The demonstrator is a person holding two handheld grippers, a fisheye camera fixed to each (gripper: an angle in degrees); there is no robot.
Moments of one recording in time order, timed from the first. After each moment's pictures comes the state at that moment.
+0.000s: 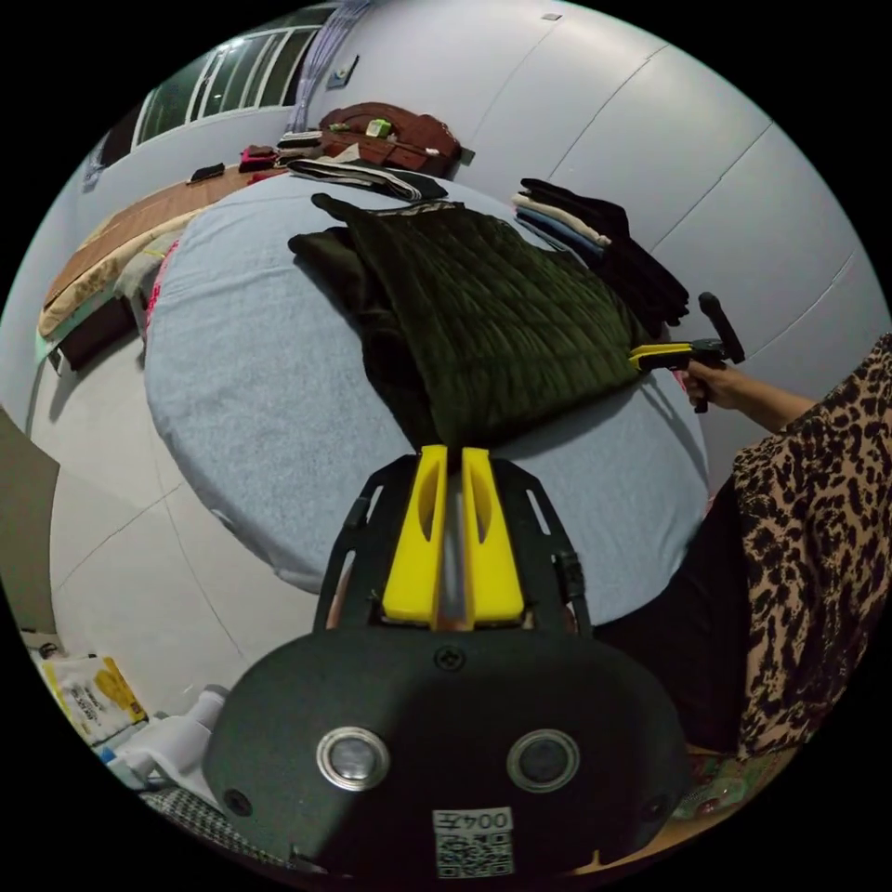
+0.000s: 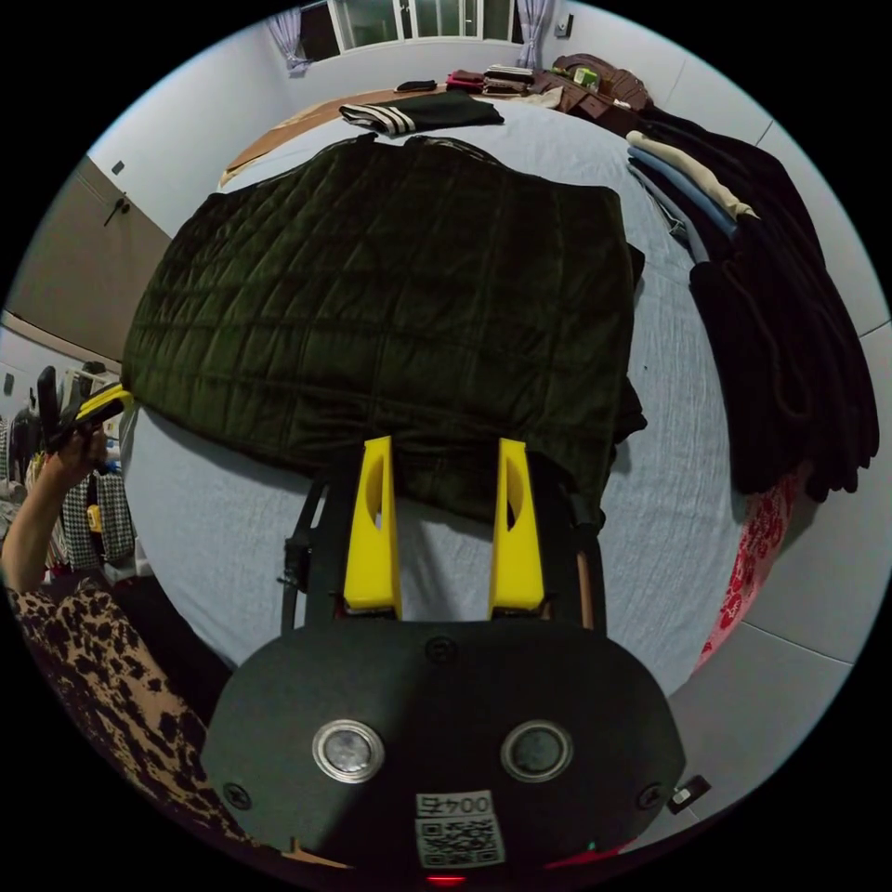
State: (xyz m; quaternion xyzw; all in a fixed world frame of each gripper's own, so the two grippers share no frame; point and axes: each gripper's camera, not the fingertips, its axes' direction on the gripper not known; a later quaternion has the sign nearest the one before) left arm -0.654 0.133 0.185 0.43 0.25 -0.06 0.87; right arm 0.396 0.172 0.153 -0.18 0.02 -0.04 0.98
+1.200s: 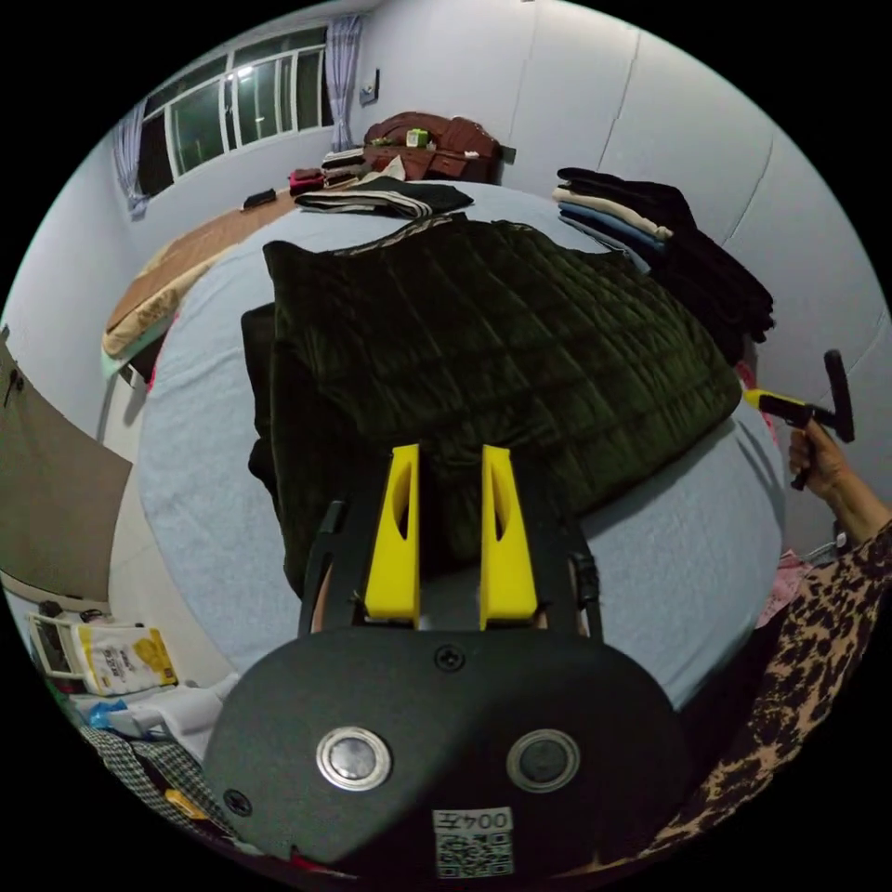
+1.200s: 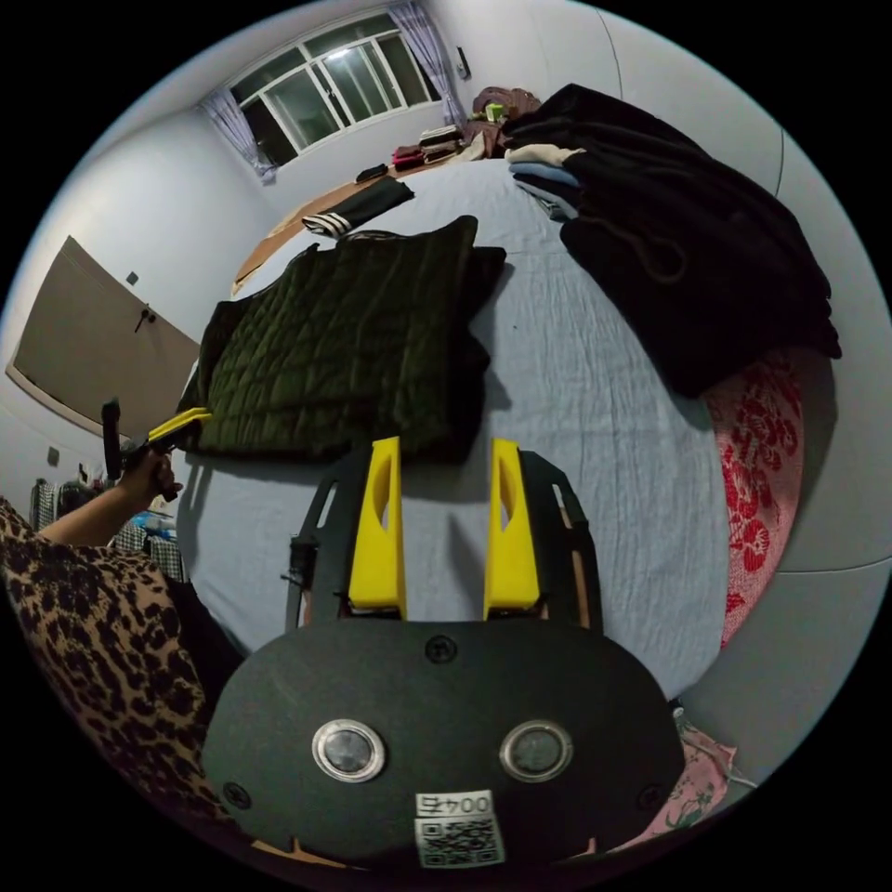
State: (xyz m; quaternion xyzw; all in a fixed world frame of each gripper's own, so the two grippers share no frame) left arm -0.525 0.060 0.105 0.41 0.14 -0.13 0.89; right arm 0.542 0.275 0.090 -0.07 -0.06 0.07 0.99
